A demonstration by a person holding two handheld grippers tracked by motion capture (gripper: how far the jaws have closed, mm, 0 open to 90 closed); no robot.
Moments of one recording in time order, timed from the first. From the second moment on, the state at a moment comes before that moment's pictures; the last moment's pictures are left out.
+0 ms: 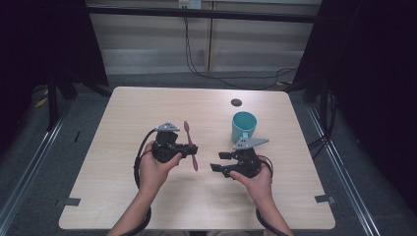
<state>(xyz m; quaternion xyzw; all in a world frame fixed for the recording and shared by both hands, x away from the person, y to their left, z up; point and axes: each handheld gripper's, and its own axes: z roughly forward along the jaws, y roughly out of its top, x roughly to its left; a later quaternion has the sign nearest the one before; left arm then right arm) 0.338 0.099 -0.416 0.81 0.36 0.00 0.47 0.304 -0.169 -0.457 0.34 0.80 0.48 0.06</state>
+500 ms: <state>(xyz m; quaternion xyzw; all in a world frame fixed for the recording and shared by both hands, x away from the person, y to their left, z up) 0.334 0.087 -0.416 0.82 0.34 0.00 0.46 0.314 -0.170 -0.408 0.34 0.79 0.50 0.10</state>
